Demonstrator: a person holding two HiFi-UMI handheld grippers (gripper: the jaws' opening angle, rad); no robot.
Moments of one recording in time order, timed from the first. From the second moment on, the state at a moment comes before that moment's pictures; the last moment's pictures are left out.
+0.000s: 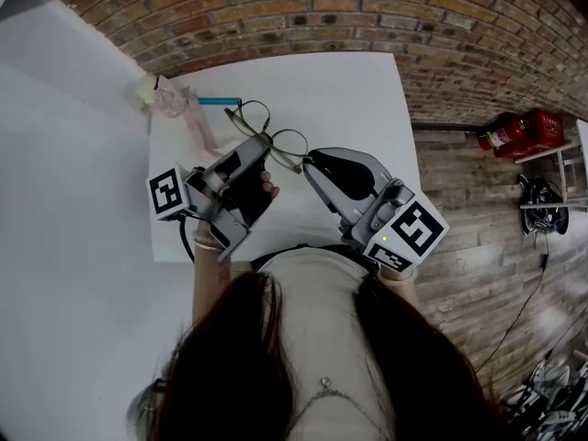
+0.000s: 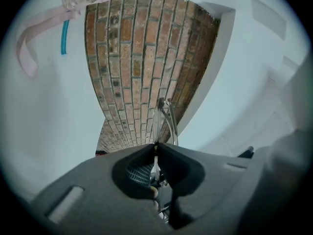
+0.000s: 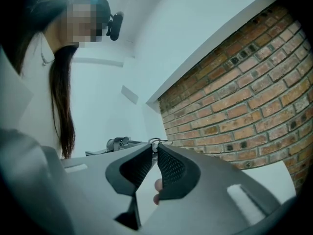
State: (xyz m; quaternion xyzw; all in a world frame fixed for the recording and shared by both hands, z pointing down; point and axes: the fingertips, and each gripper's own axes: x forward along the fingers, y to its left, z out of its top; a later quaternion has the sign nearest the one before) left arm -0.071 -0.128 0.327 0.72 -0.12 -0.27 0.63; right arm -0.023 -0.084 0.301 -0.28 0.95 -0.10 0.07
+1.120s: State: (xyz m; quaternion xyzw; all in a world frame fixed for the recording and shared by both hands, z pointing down) left arm -0.056 -0.120 0.352 0.73 -0.15 -0.22 0.63; right arm -0.008 -0.089 0.275 -0.29 0.95 -0.09 0.11
